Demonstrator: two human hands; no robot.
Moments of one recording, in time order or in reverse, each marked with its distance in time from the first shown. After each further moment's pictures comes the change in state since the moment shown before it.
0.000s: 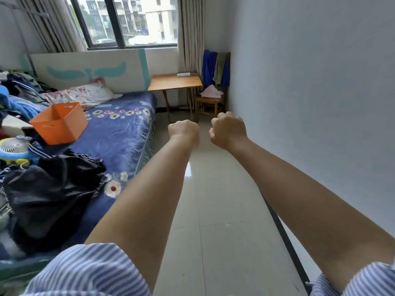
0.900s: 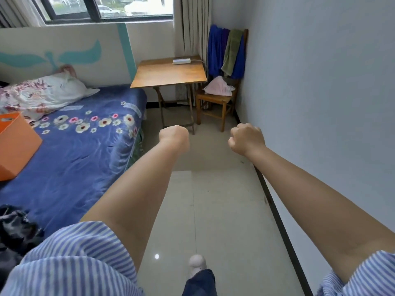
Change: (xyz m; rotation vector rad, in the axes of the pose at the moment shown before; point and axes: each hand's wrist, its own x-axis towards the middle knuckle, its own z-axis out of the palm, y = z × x) left_hand 0.583 -0.035 0.165 0.068 -0.203 0.045; right_hand 0.502 0.206 0.307 -0.030 -0.249 0.092
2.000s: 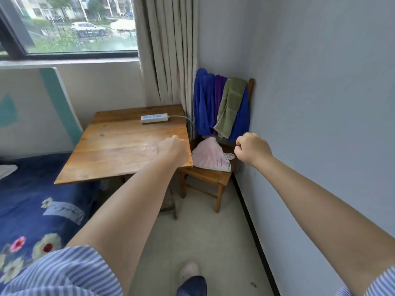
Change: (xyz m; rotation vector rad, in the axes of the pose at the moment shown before) left_hand 0.834 0.013 -0.072 -0.089 0.077 0.052; right_hand 0.800 0.236 0.097 0.060 0.091 0.080
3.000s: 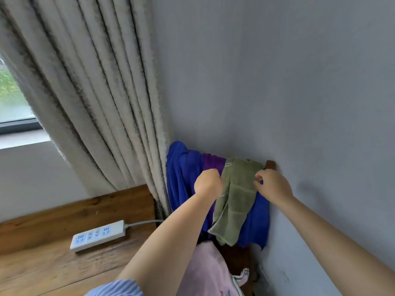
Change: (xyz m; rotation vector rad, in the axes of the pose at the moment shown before) left_hand 0.622 0.119 0.018 -0.614 -0.137 0.040; right_hand 0.531 0.208 0.130 0.179 0.008 0.341
